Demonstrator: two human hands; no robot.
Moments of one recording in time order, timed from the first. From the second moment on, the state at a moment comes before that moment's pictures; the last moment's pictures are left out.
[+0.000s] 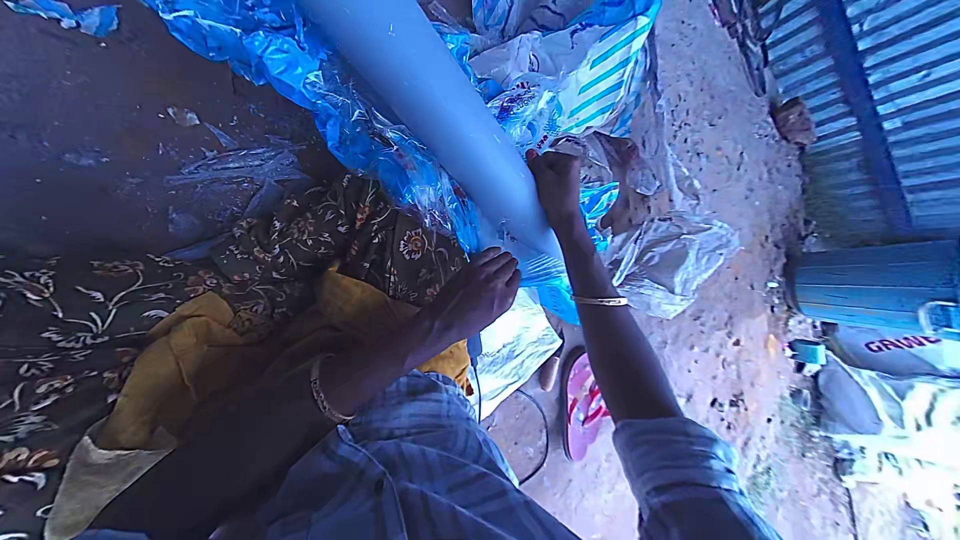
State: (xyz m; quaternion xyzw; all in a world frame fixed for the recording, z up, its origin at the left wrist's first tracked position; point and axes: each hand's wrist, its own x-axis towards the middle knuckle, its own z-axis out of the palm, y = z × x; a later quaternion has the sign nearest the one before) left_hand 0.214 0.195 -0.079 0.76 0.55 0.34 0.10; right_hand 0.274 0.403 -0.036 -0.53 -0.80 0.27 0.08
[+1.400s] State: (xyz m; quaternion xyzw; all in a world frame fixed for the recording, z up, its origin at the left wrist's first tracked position) left_hand 0.178 0.250 -0.086 0.72 0.65 0.23 0.07; right_hand 0.267 0.394 -0.050 -0.57 -0.79 0.22 0.10
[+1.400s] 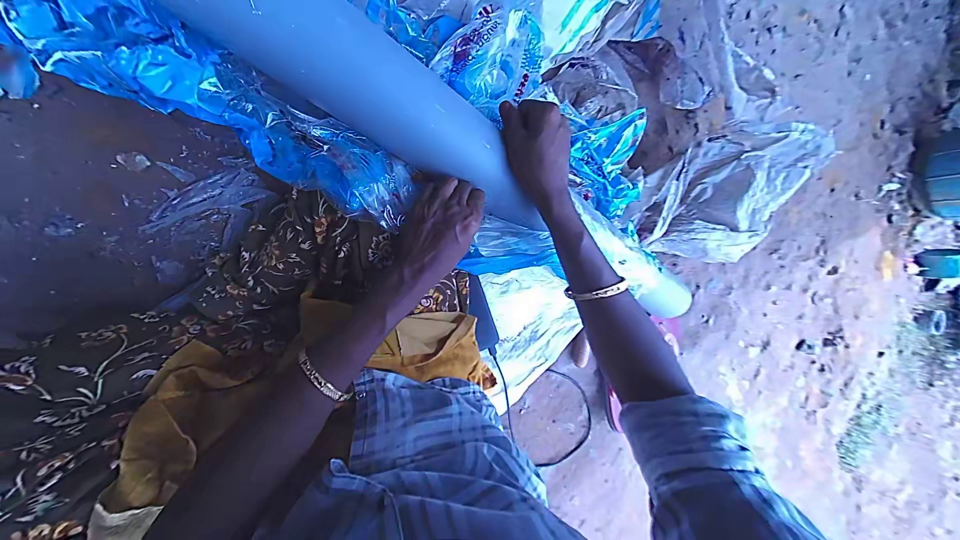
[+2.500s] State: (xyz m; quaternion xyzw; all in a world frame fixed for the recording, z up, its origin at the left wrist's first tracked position) left_hand 0.160 0.225 -0.058 0.74 0.60 0.32 0.03; right_hand 0.345 0.420 -0.039 -0.50 -0.51 0.63 0.29
